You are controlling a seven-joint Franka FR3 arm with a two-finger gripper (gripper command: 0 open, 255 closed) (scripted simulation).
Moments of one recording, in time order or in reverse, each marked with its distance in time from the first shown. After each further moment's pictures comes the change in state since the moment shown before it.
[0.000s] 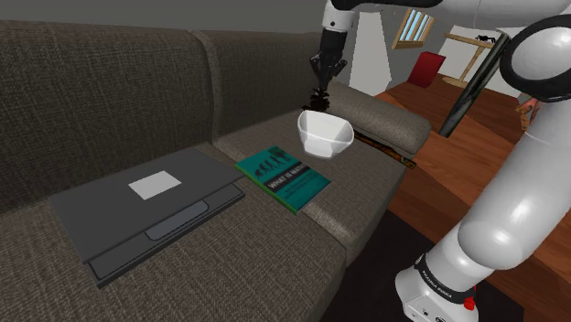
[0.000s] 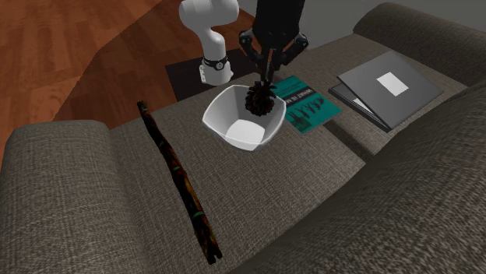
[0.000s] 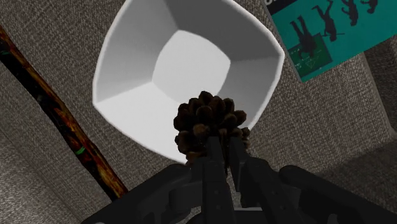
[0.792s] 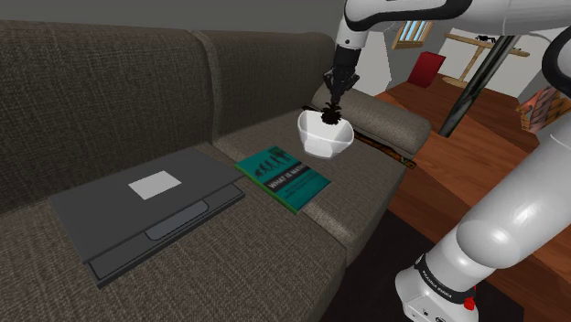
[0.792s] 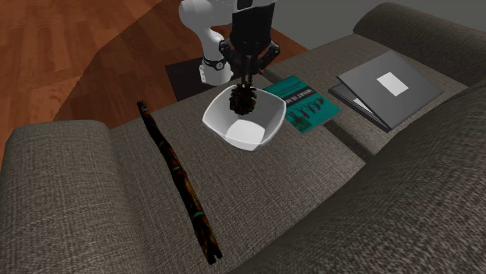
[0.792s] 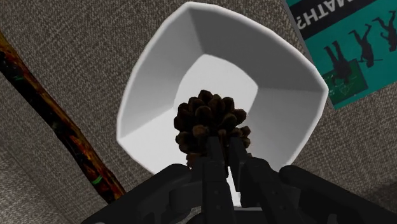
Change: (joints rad) arm -0.032 -0.159 -0.026 -0.286 0.005 0.130 -0.051
